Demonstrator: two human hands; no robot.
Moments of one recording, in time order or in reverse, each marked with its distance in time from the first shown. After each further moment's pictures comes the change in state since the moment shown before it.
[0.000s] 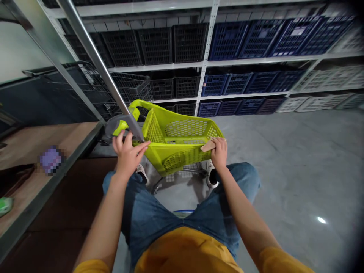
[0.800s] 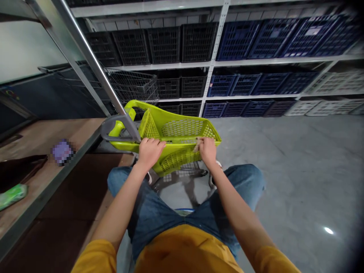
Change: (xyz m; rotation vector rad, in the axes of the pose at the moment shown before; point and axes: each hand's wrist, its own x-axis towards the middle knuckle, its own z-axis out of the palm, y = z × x) left_hand 0.015 0.034 0.024 0.134 -0.294 0.230; right_hand 0.020 -0.085 0.027 0.079 -0.158 0.007
